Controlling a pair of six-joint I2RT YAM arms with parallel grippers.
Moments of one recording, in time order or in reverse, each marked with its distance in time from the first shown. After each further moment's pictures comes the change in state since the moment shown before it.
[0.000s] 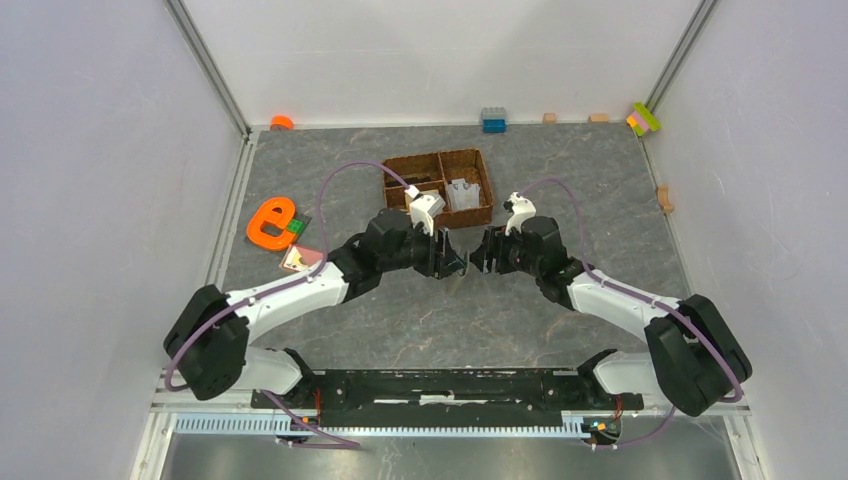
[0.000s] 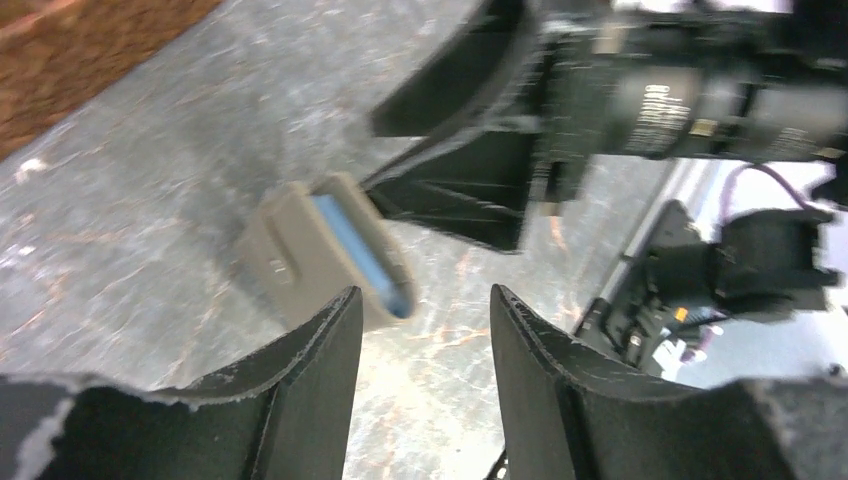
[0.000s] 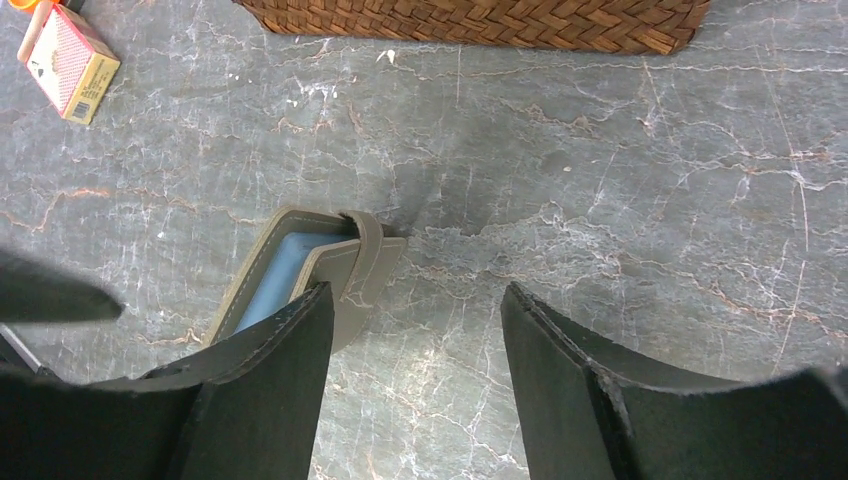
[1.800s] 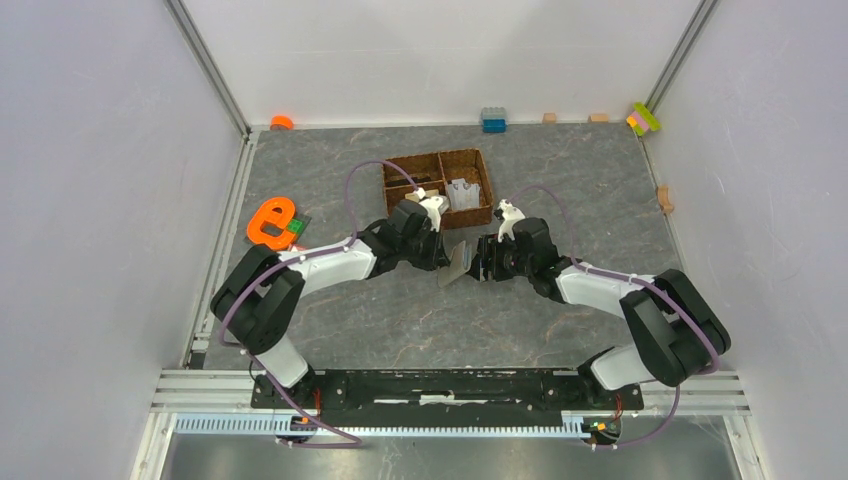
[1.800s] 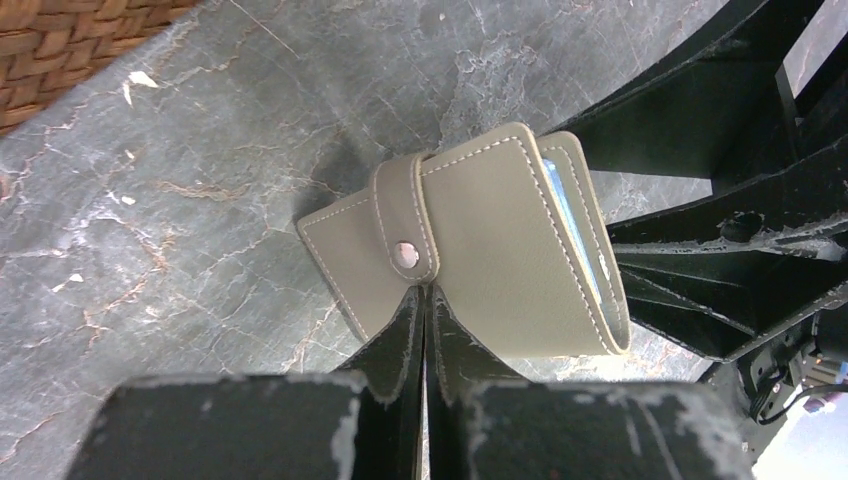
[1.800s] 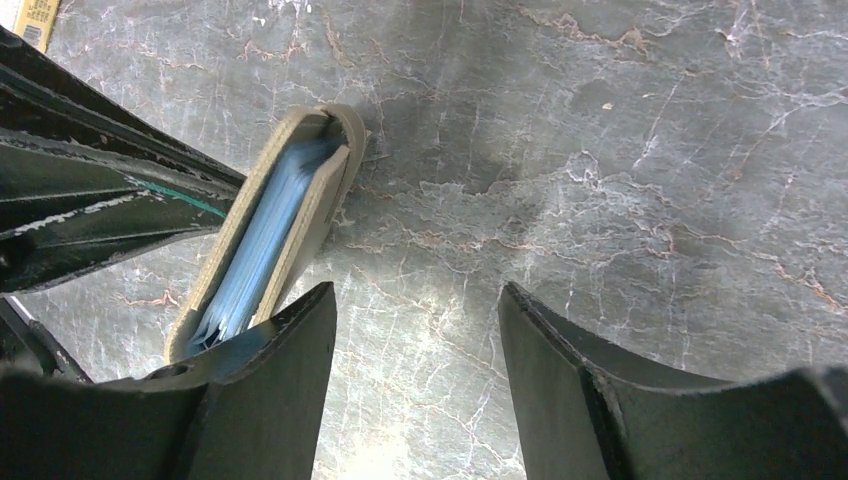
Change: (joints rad) left arm 0.081 0.317 0.134 -0.154 -0.052 0.043; right arm -0.009 0.150 0.010 0.011 -0.103 0.006
